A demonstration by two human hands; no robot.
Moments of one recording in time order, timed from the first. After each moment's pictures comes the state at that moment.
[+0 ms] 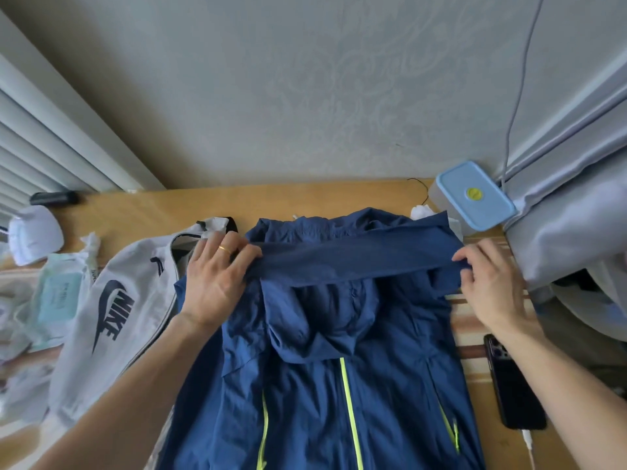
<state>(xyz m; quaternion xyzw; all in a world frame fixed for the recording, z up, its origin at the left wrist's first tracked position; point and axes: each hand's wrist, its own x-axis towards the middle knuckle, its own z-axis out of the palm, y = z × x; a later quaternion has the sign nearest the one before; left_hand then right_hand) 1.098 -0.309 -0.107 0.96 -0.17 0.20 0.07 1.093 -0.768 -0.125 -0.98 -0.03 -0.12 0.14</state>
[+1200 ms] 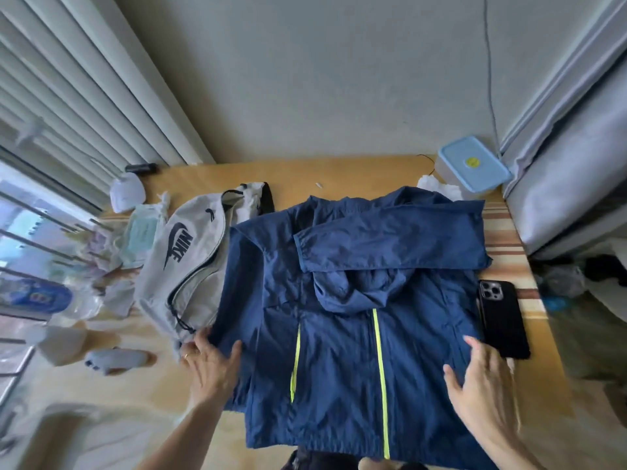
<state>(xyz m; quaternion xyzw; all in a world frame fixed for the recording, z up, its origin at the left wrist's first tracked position) 0.800 -0.314 -0.143 0.88 0.40 -0.11 0.20 0.803 -0.743 -0.136 -0.97 0.13 0.07 0.18</state>
